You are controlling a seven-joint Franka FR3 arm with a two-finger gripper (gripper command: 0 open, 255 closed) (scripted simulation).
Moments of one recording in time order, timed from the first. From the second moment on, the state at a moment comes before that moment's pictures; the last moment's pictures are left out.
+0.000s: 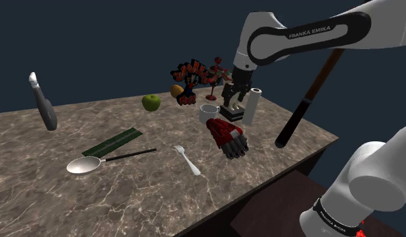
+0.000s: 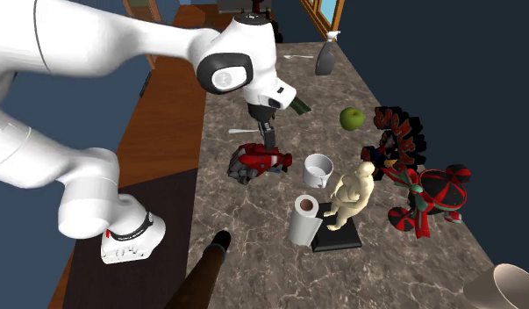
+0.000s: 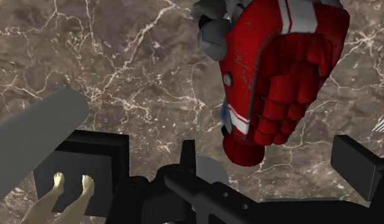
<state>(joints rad) -0.01 -0.28 0.06 -2.22 -0.01 2.03 0.13</state>
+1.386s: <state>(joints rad) -0.02 0.41 0.05 -1.68 -0.10 2.13 0.18</state>
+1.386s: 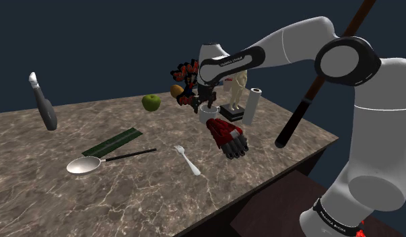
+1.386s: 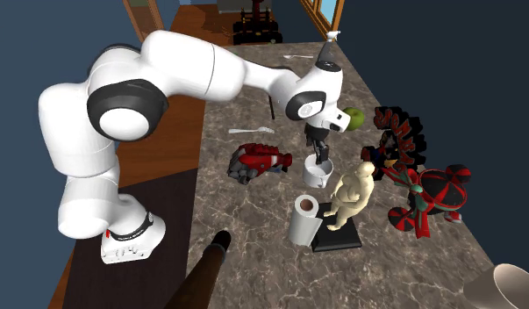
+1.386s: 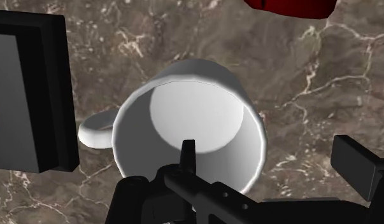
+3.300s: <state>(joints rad) -0.02 0.39 0.05 -1.65 -0.09 2.08 0.17</state>
